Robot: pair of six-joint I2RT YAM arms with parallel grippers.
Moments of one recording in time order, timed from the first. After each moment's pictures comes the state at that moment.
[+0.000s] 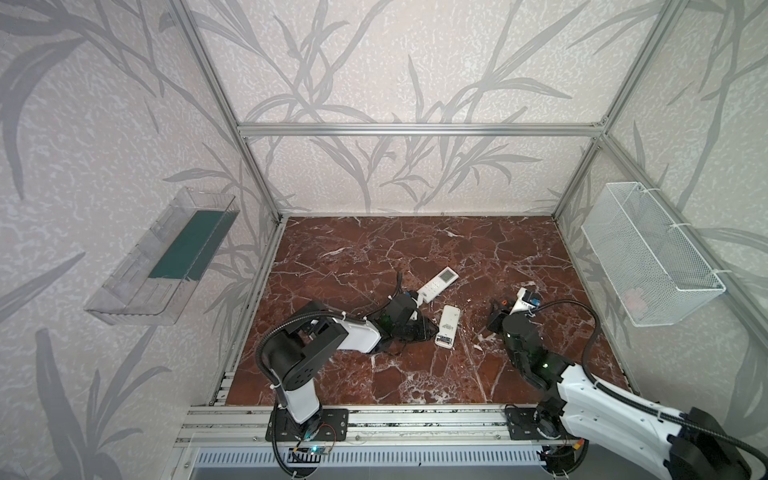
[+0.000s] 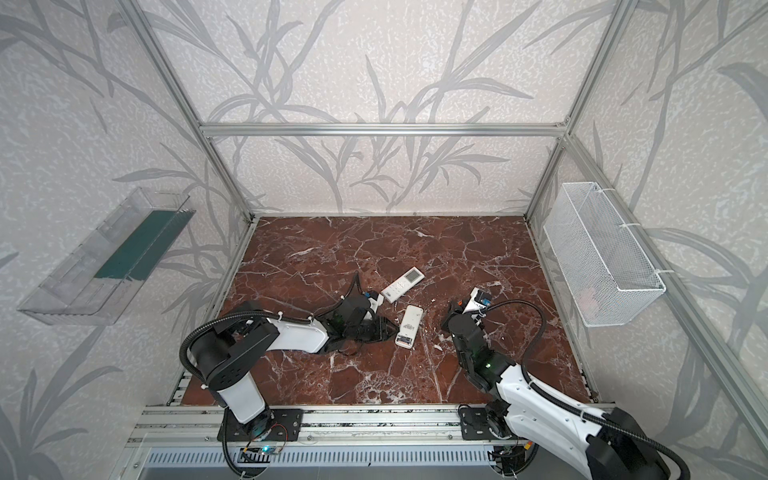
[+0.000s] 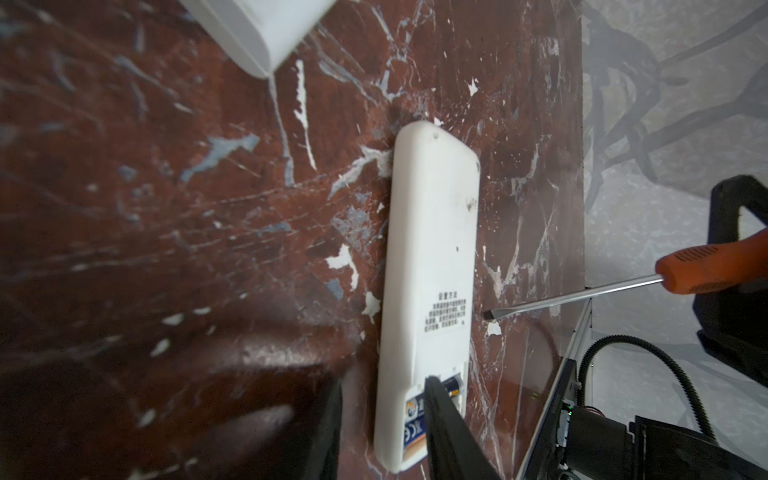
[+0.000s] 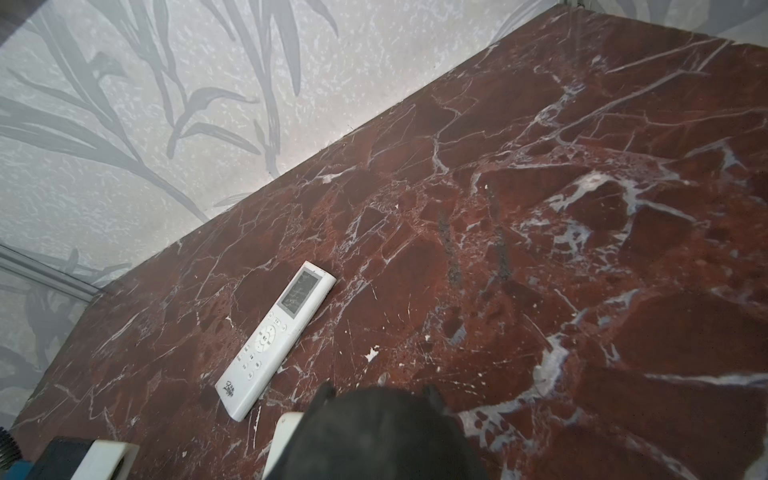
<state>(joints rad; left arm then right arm) -0.79 1.75 0.67 0.35 0.32 -0.89 0.67 0.94 0.27 0.26 0.59 0.75</state>
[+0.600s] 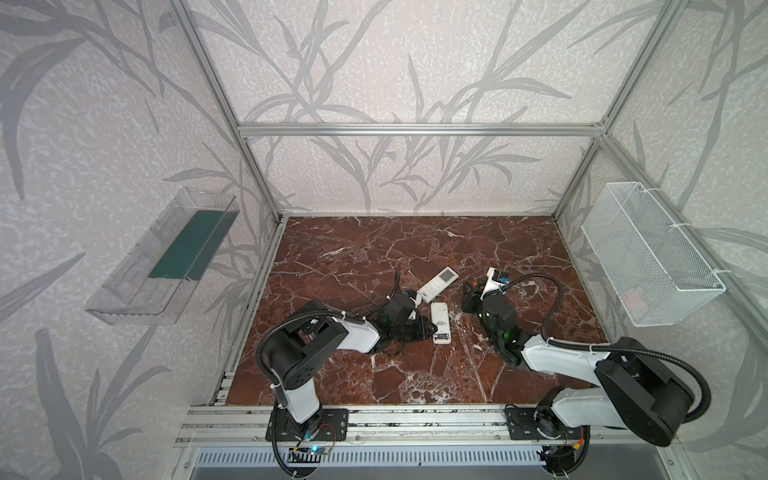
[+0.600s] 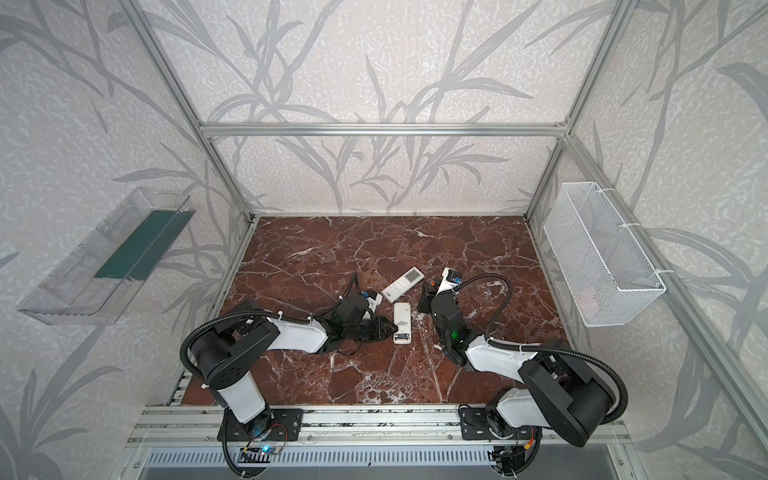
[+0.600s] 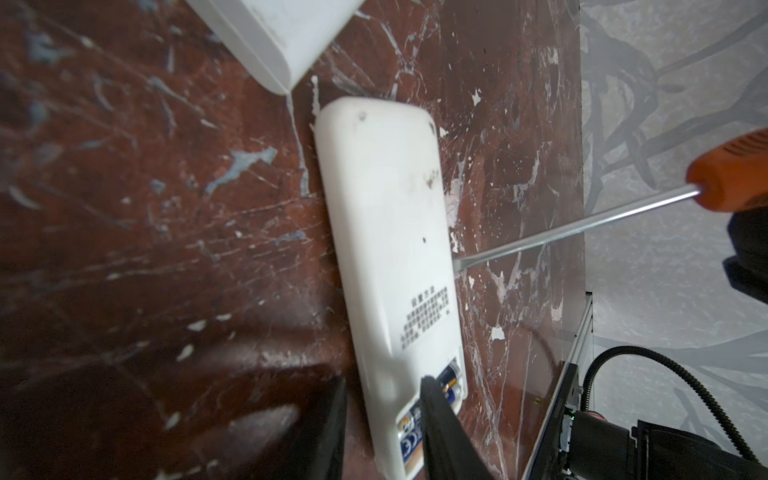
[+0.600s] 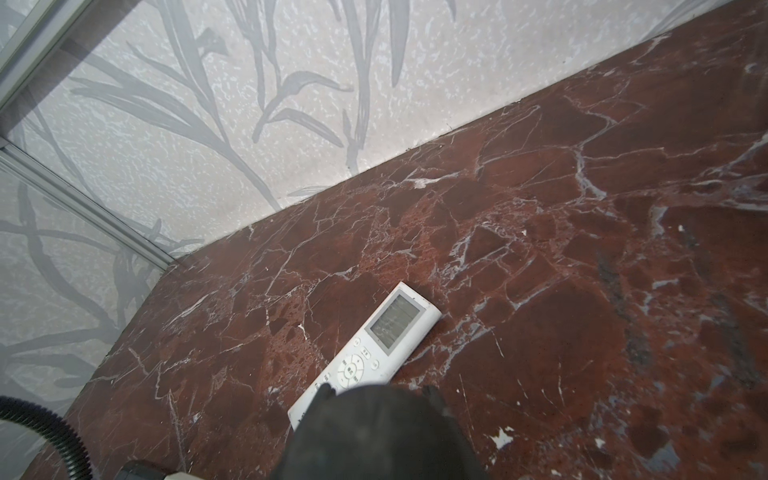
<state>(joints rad) -0.78 1.76 0.64 0.43 0.32 -0.92 0.65 1.37 0.40 0.70 0.44 0.63</state>
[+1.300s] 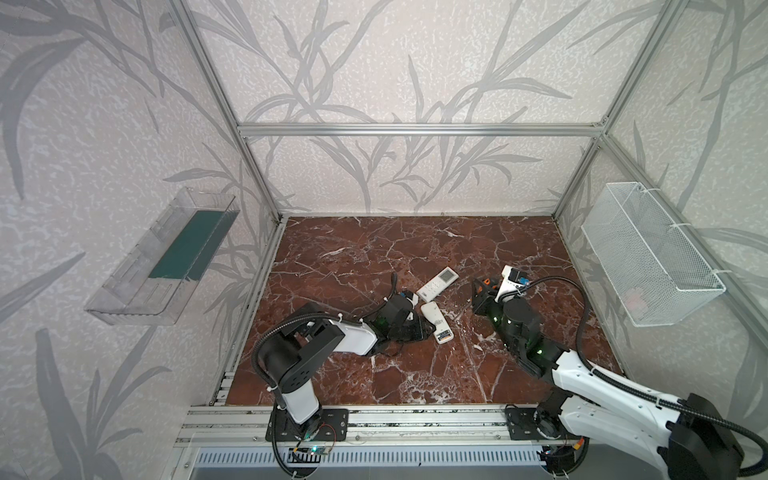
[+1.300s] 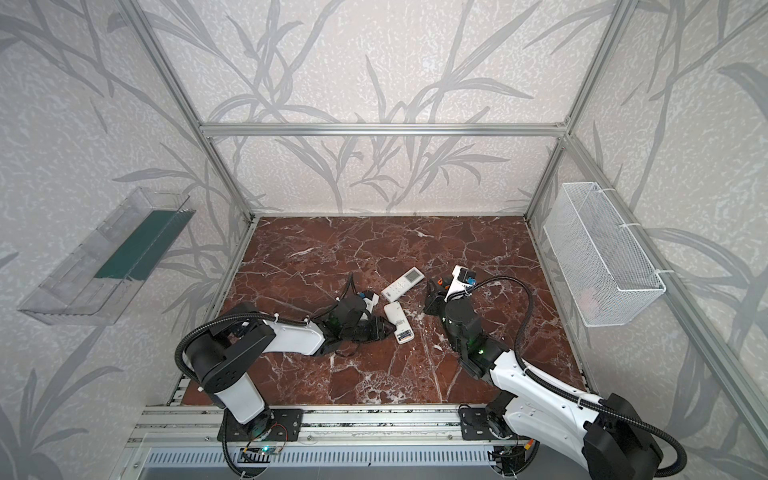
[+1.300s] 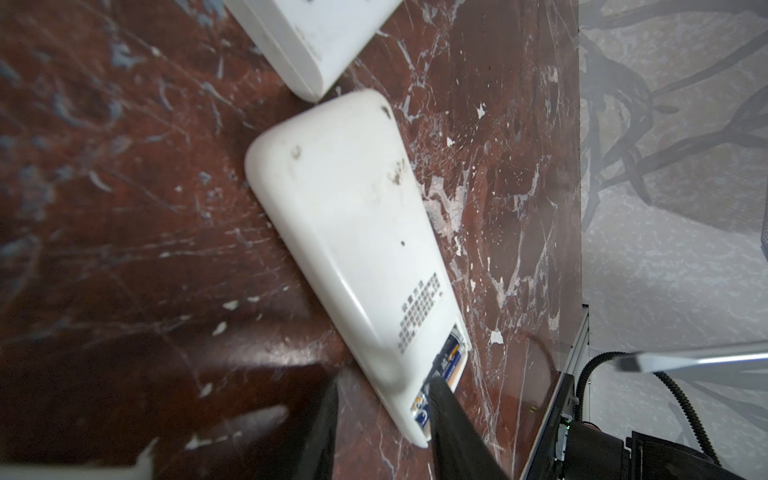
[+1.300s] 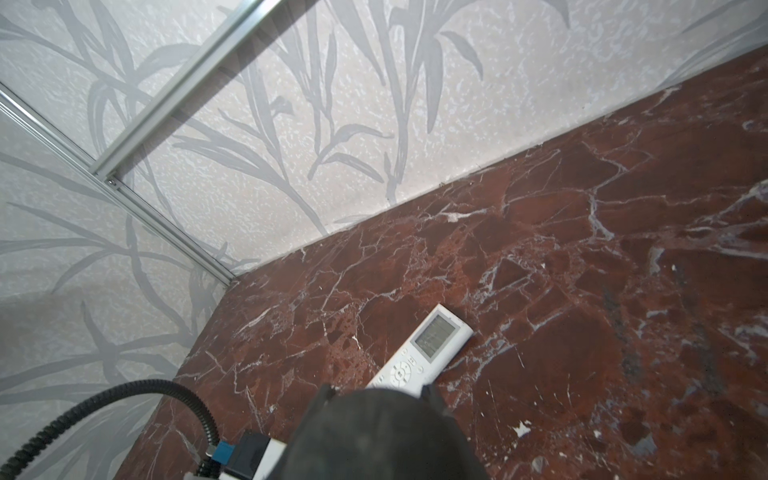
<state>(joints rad) -0.78 1.73 0.62 0.43 0.29 -0.95 0.73 0.97 0.41 0.33 0.47 0.67</state>
